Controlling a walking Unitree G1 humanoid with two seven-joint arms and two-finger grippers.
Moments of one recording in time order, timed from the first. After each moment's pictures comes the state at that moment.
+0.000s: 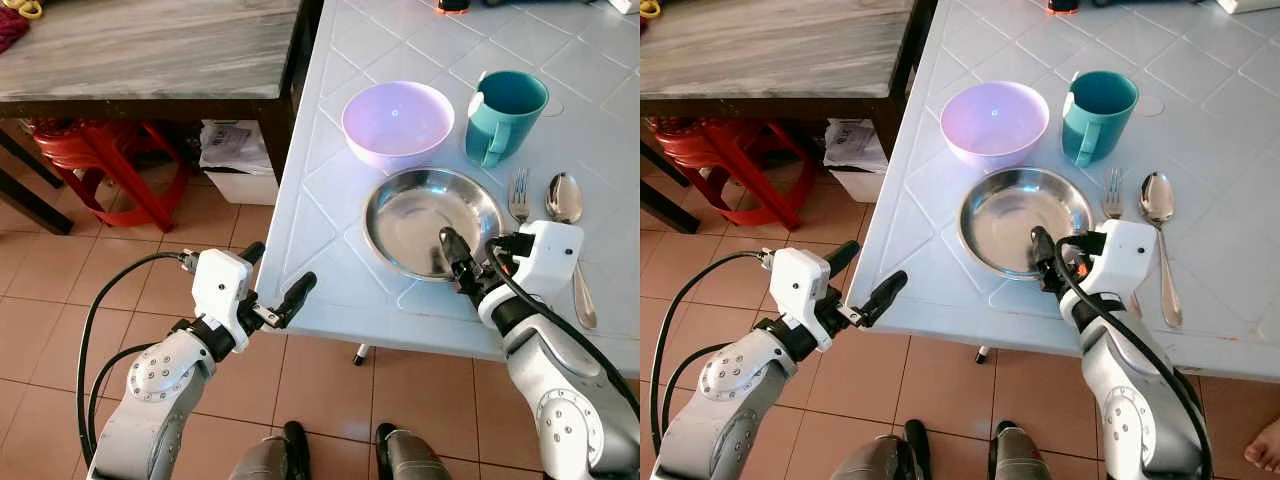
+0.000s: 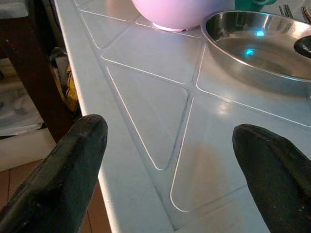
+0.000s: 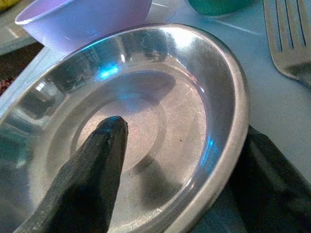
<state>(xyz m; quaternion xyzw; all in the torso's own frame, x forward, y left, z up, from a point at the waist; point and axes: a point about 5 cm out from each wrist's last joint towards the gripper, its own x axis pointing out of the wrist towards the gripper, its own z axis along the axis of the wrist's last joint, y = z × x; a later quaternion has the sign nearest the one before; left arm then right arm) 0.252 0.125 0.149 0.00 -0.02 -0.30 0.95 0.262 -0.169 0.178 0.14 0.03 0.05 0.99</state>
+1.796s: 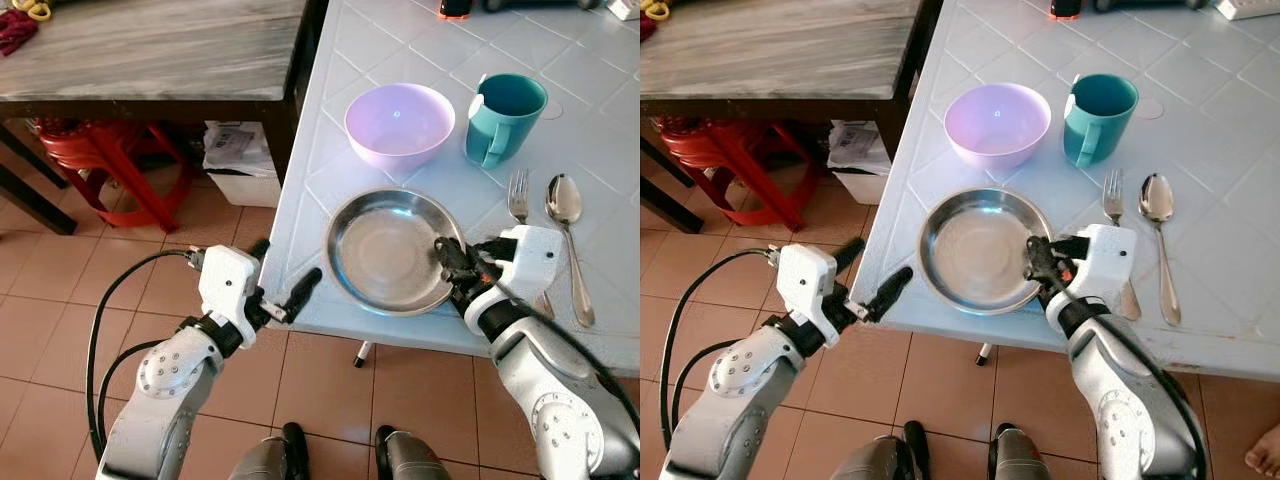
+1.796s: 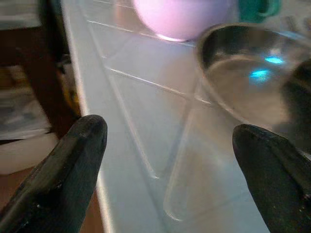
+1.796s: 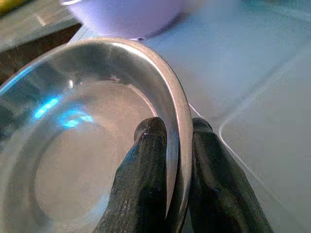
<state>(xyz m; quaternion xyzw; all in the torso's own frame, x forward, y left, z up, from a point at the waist) 0.258 0.119 0.152 0.00 -0.03 -0.28 0.96 0.257 -0.158 0.173 0.10 0.05 0.09 0.99</state>
